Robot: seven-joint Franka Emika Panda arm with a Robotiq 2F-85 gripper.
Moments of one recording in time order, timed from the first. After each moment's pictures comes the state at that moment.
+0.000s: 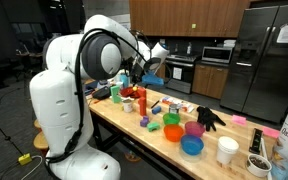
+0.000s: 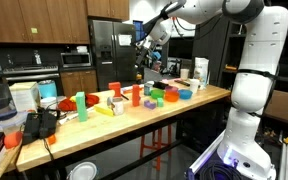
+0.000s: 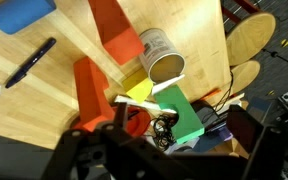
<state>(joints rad) 0.09 0.01 -0.04 -1.97 0.66 2.03 -1.03</state>
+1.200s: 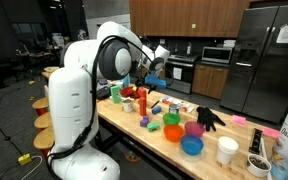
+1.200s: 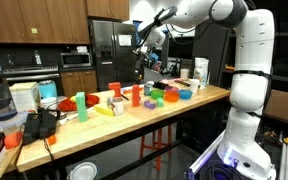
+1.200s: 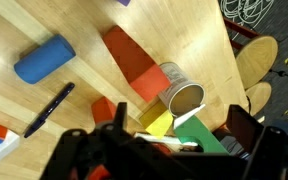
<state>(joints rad) 0.04 0.15 0.00 -1.83 0.49 1.91 -0.86</state>
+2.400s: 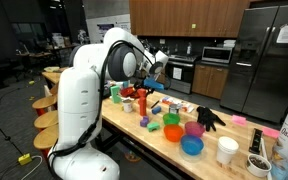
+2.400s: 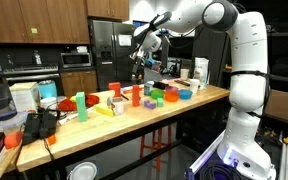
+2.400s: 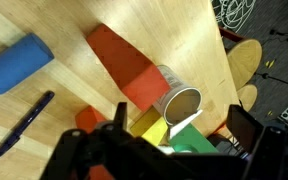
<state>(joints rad) 0.02 0.24 0.04 -1.78 0.51 1.88 -0.86</state>
